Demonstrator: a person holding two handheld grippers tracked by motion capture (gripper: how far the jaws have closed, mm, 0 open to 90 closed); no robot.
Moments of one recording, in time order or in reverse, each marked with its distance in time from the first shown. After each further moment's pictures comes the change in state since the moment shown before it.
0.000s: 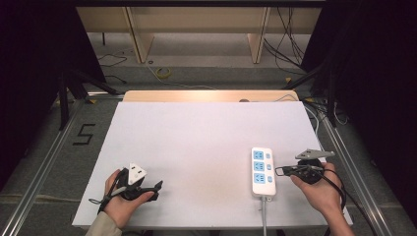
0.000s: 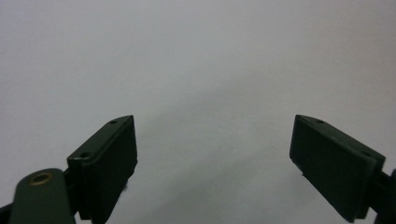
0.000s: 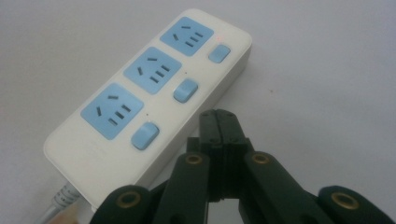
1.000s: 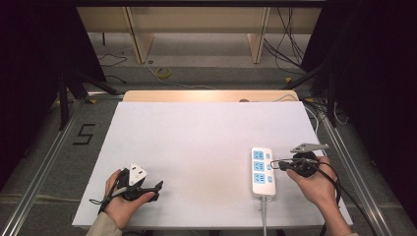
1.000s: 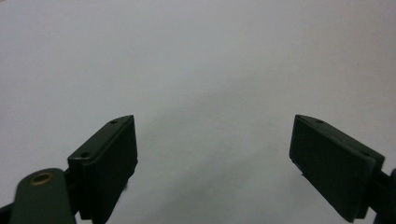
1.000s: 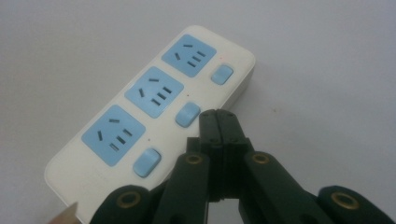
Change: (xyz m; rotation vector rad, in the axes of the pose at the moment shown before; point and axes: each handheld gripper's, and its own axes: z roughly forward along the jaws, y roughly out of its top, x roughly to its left) left arm -0.002 0.000 -0.001 -0.003 0.007 0.012; right arm 0.001 0.018 0.007 0.013 0.004 -0.004
